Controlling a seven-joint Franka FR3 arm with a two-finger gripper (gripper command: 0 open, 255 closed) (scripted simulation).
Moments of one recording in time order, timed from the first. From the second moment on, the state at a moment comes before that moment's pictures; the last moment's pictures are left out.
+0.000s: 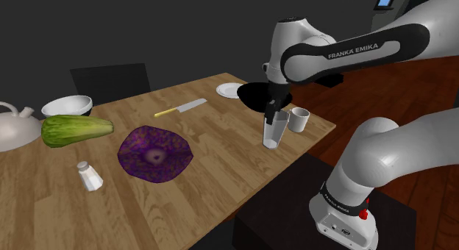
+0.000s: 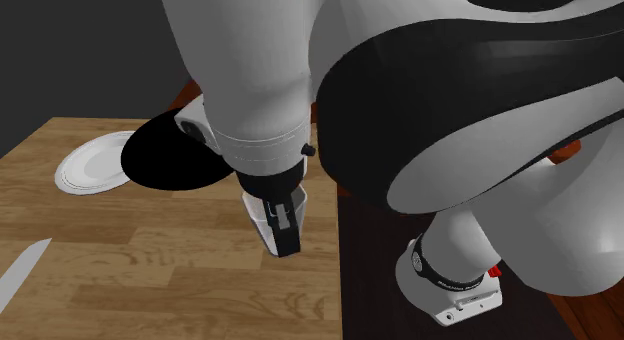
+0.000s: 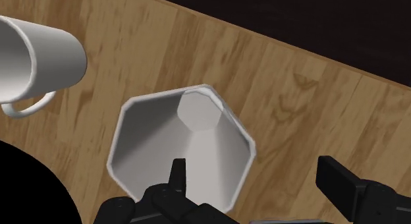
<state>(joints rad) -0.01 -0.77 0.00 -2.77 -0.11 2.01 -0.17</state>
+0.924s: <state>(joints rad) -0.02 -0.71 -0.01 -2.86 -0.13 2.16 -0.17</state>
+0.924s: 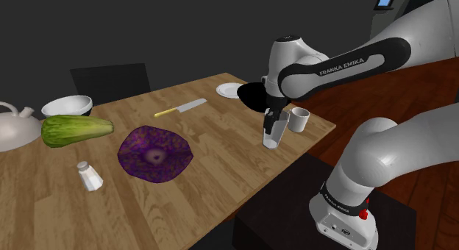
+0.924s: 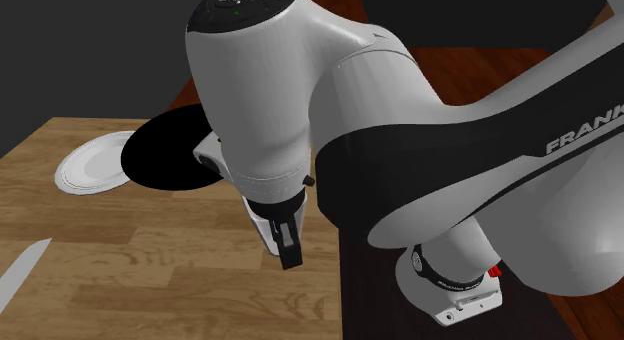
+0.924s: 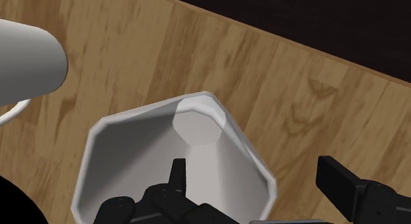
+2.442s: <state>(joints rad) -0.02 -0.78 -0.01 -2.75 -0.12 1.98 -0.19</state>
